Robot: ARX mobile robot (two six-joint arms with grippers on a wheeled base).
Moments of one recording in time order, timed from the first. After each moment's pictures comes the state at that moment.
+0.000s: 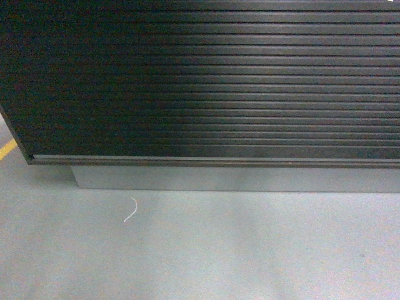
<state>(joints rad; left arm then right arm) 0.00 0.01 0.01 0.00 0.00 -0.01 0.00 0.00 0.01 0.00 0.00 0.00</state>
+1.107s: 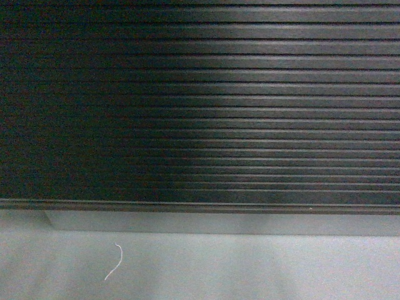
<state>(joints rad) 0.00 0.01 0.01 0.00 0.00 -0.01 0.00 0.00 0.01 0.00 0.00 0.00</state>
